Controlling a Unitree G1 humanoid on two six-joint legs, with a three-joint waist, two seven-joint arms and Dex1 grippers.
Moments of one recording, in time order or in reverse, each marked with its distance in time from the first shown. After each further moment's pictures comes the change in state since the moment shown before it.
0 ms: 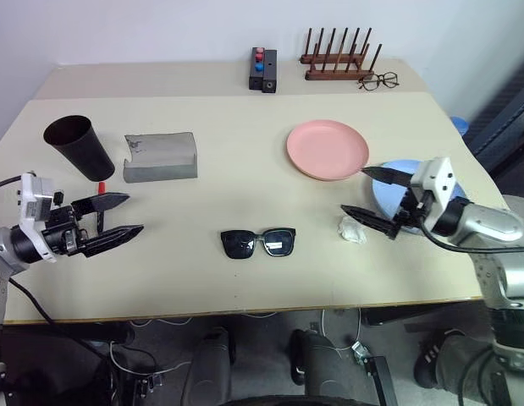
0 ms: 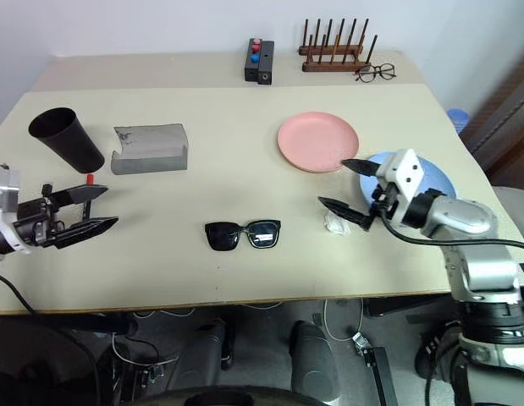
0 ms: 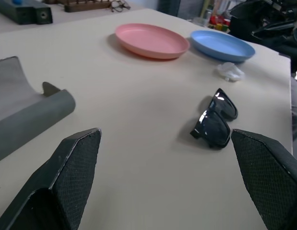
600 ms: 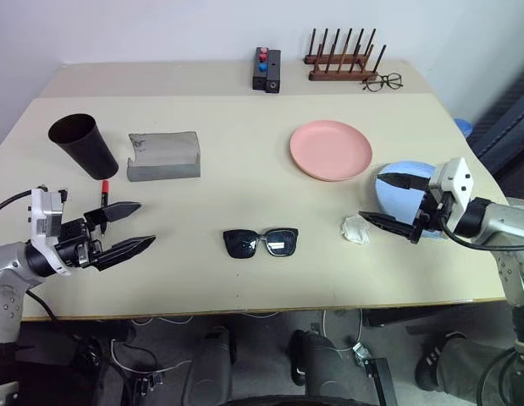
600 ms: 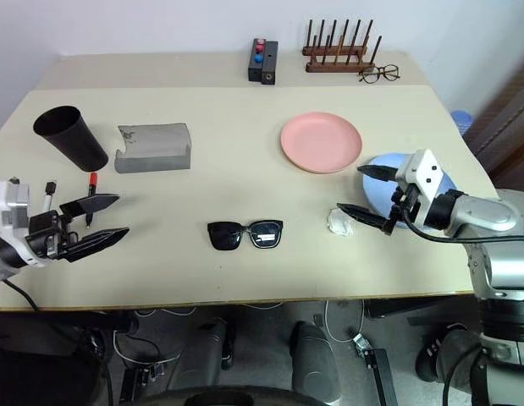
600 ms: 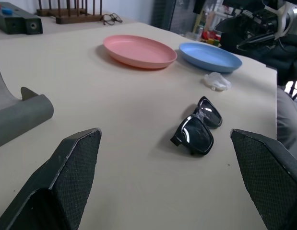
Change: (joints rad) left arm 0.091 -0.090 0.007 -0.136 -0.041 -0.069 -0.020; right arm 0.062 -0.123 -0.080 0.064 0.009 -0.004 0.109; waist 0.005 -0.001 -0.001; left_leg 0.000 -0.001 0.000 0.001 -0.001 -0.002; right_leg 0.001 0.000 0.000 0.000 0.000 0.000
